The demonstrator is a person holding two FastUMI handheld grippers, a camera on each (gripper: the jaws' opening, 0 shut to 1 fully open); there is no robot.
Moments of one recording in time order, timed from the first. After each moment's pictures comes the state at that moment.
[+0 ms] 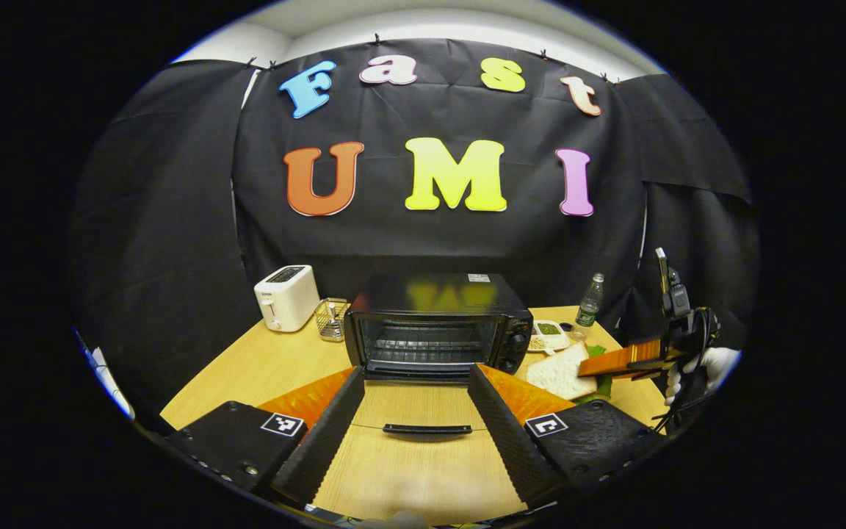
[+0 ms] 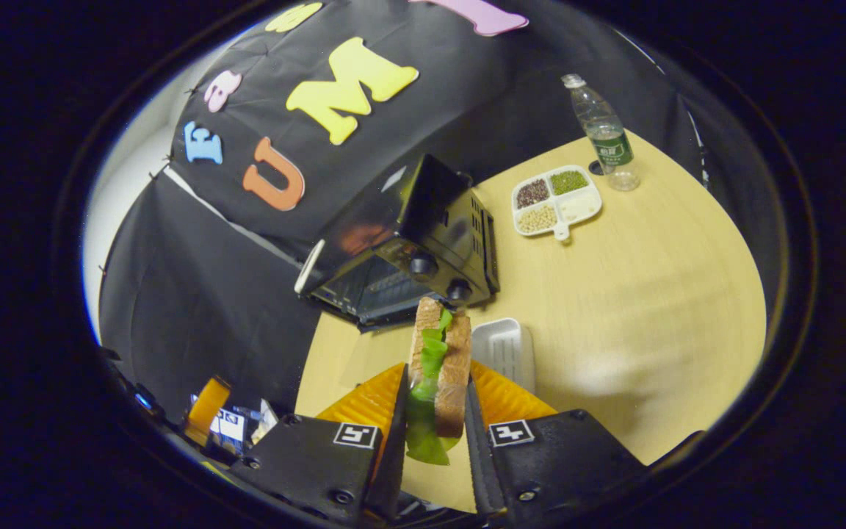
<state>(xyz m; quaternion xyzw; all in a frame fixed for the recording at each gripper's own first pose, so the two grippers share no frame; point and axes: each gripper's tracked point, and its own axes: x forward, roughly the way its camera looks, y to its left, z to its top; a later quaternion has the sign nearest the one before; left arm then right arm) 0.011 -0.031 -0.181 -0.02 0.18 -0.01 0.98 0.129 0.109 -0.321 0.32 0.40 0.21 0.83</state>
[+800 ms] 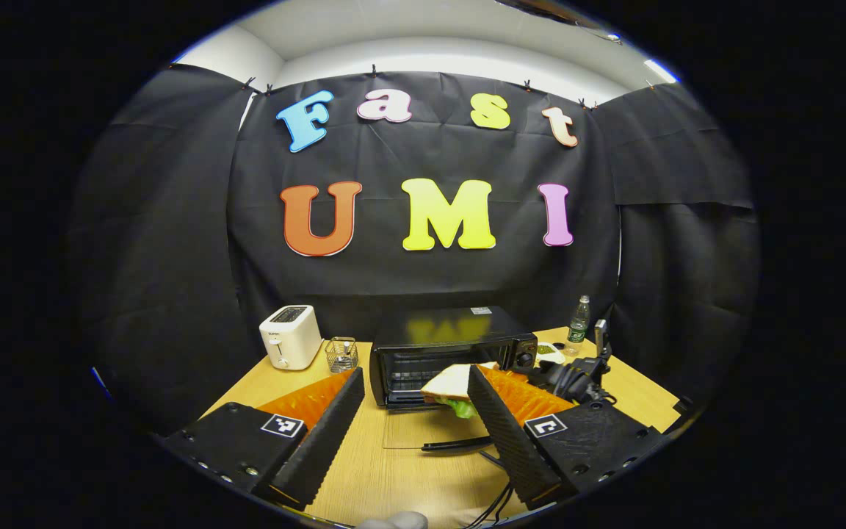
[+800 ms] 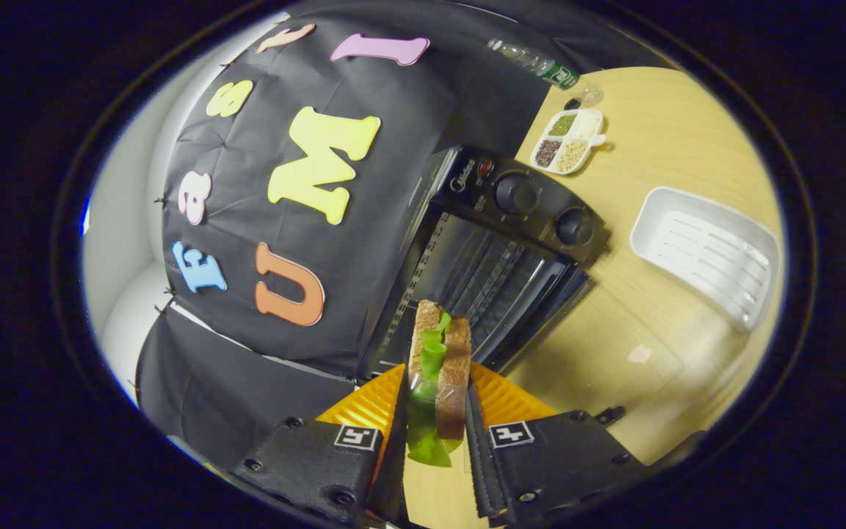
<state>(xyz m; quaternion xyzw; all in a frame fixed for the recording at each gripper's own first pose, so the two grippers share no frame) -0.003 0.031 -0.147 -0.01 0.10 -0.04 0.99 0.197 0.309 -0.349 0.55 0.24 0.11 0.79</state>
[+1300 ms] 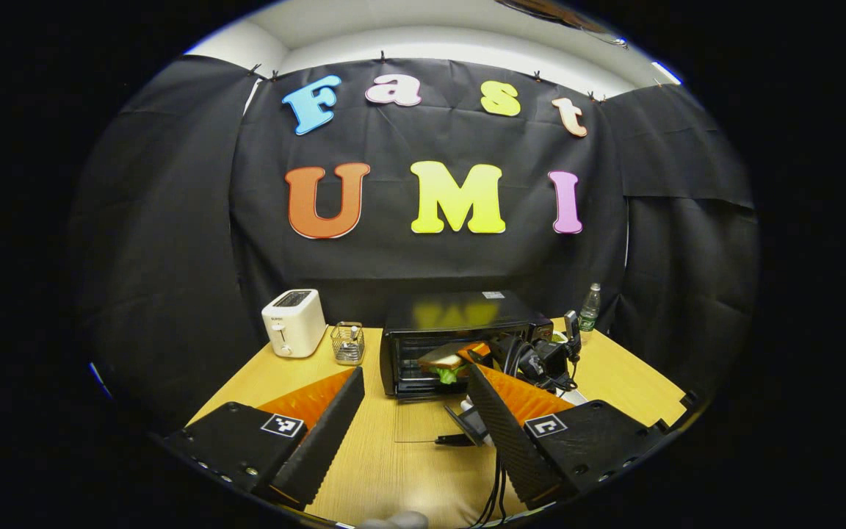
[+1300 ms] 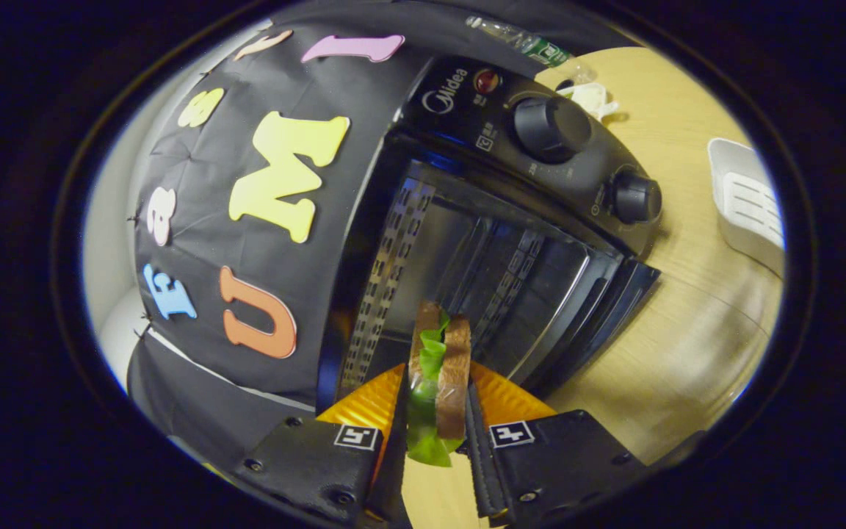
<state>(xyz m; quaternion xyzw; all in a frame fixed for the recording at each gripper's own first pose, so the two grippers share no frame) 0.010 0.050 -0.174 -0.02 0.13 -0.04 0.99 0.291 0.330 -0.392 0.57 0.22 0.05 0.79</state>
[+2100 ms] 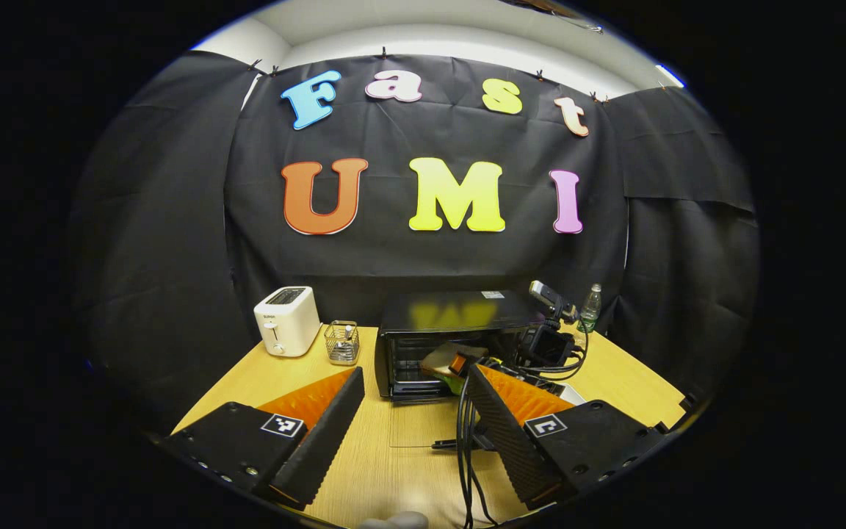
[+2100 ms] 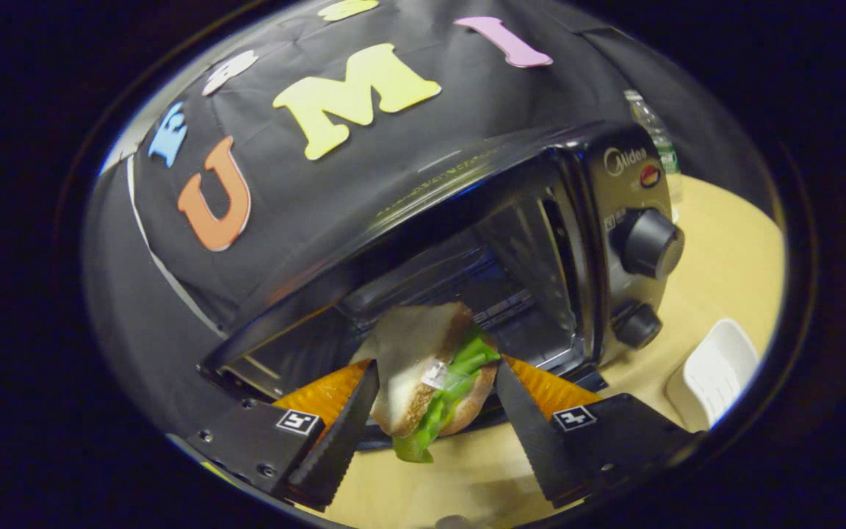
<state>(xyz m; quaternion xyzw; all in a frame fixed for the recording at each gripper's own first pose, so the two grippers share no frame) 0.023 0.044 -0.181 -0.02 0.13 -0.04 0.99 0.285 0.301 -0.418 0.24 0.26 0.03 0.93</state>
